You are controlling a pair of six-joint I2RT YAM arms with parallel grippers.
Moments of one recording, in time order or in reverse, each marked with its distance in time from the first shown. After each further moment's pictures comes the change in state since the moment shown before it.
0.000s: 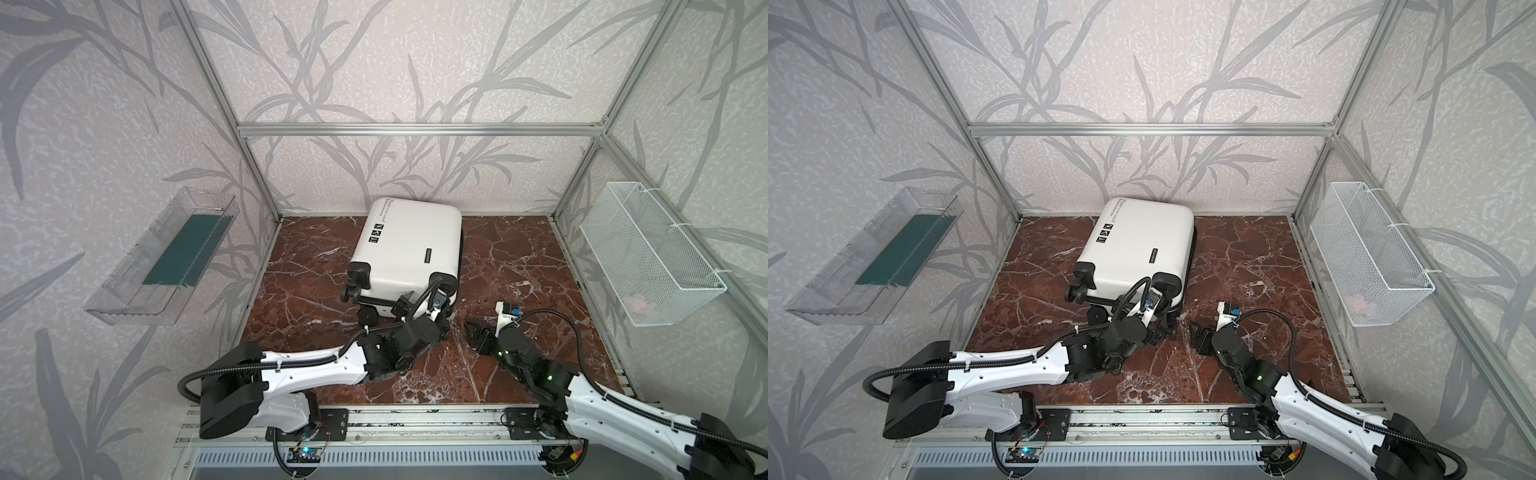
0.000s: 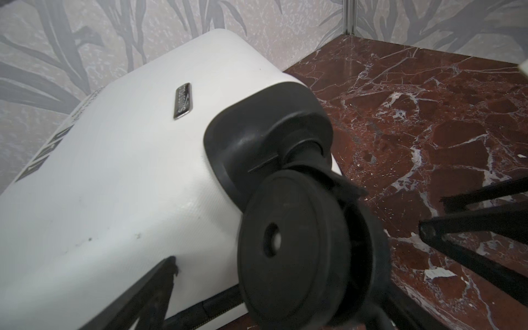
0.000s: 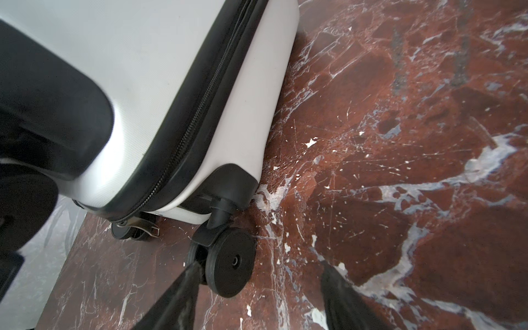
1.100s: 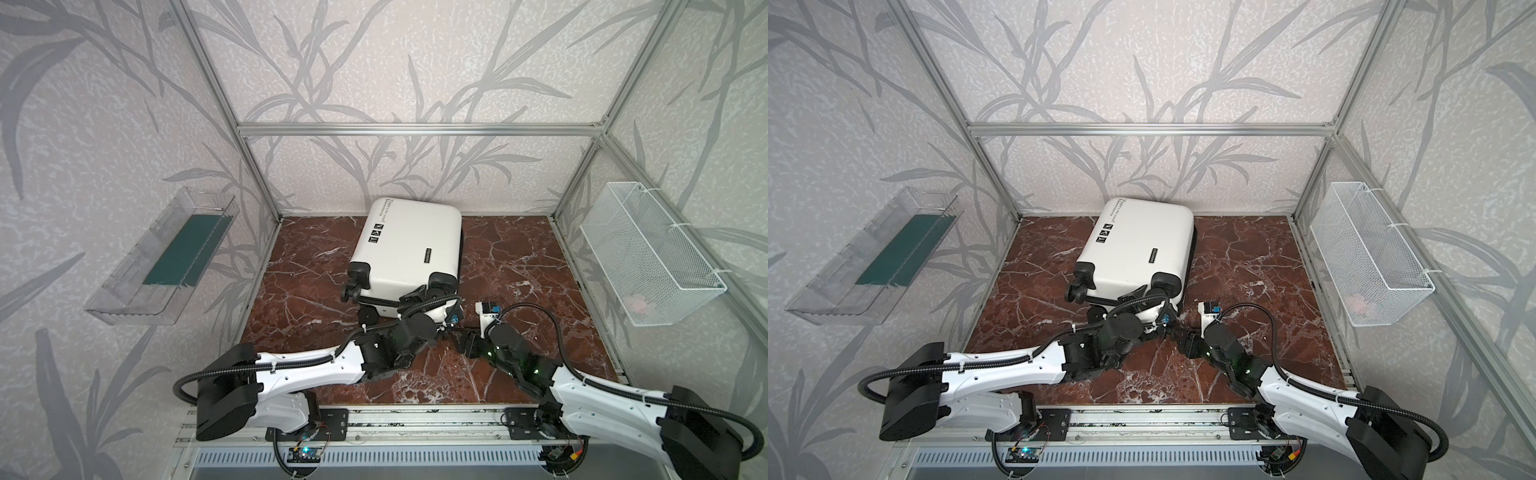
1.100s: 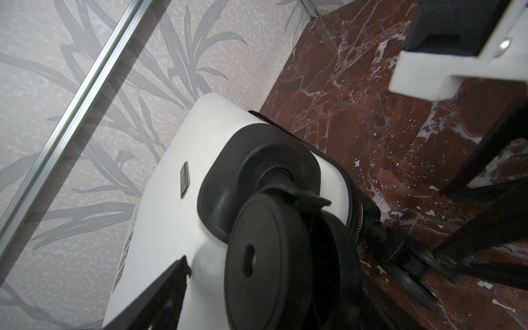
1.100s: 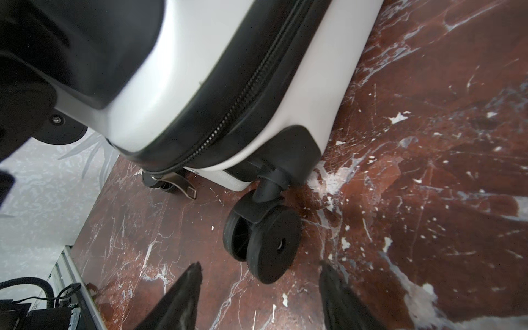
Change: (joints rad) left arm 0.003 -0.016 0.017 0.051 0.052 0.595; right arm 0.000 0.206 0.000 0.233 -0.226 -0.124
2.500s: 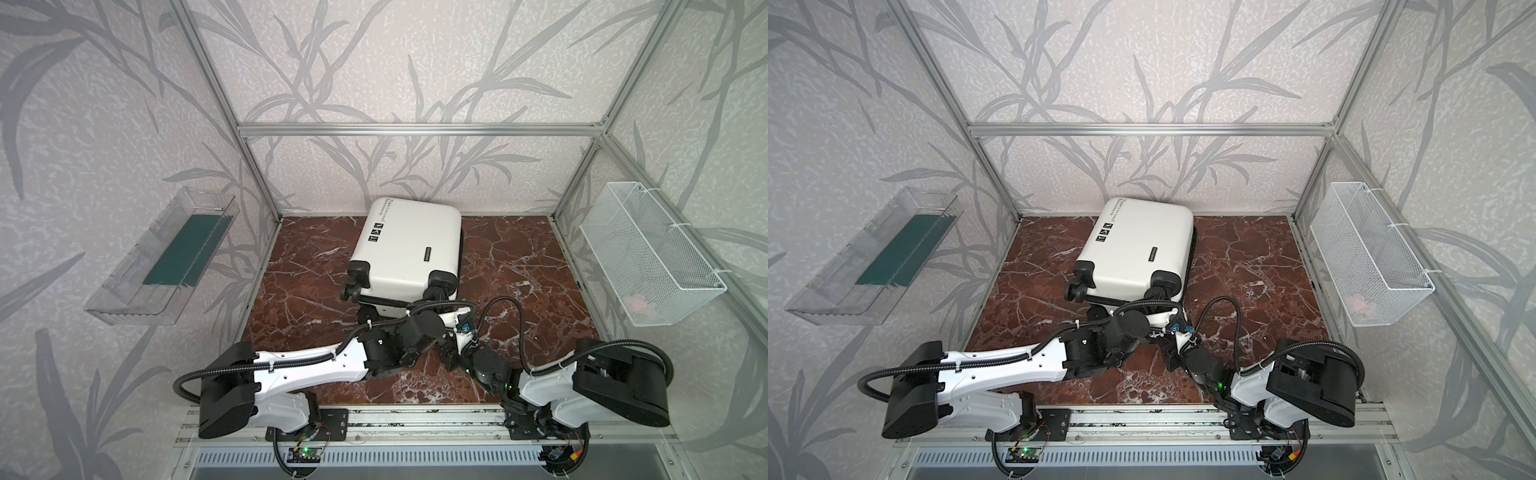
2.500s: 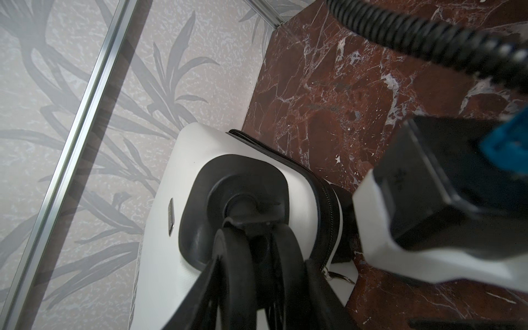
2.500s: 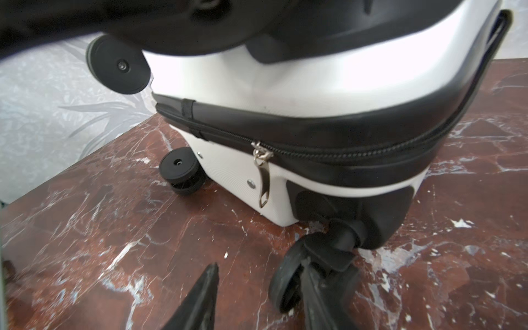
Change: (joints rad) left arm -0.023 0.018 0.098 -0.135 0.067 0.110; right arm 0.311 0.523 -0.063 0.830 0.388 -0.375
